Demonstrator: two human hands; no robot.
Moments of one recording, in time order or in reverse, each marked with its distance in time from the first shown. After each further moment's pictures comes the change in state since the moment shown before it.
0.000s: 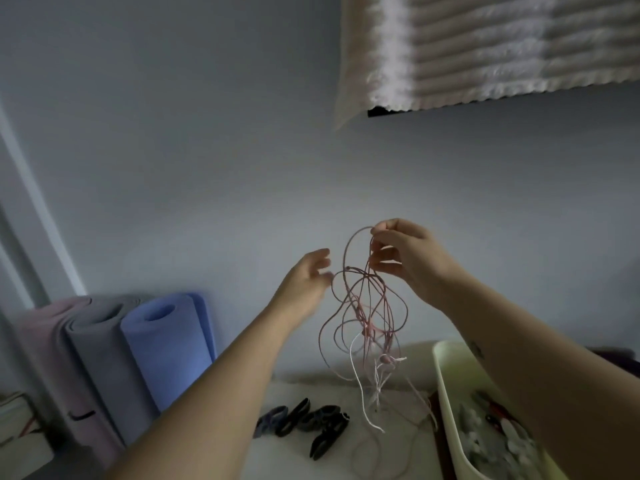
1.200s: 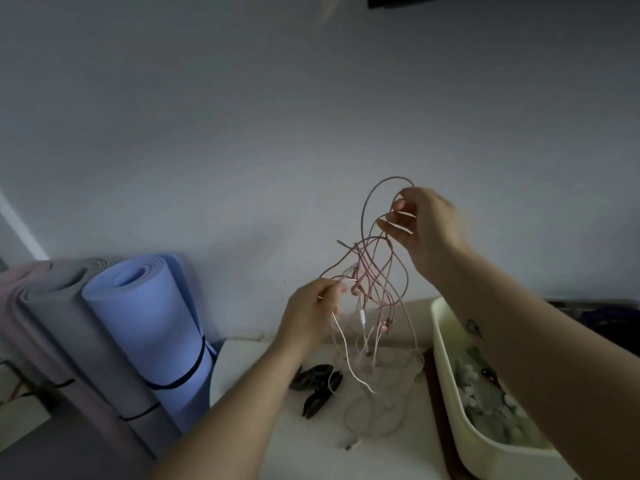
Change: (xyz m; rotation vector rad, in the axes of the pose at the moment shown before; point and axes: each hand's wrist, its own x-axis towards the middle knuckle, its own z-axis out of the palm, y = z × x) left_hand -0.023 -0.081 0.048 0.169 -0.020 -0.013; right_hand 0.021 0.047 -0.008 0.356 0.369 0.085
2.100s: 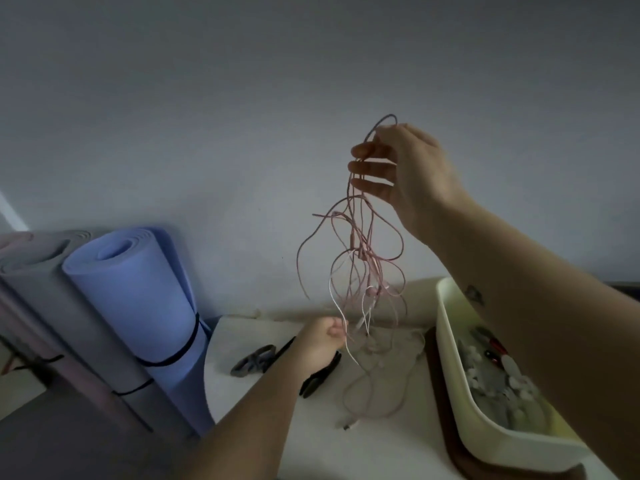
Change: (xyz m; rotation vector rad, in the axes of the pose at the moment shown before) left_hand -0.008 -0.084 0.044 -0.012 -0.377 -0.325; right_hand -0.009 -0.008 0.033 -0.252 -0.278 -0.118
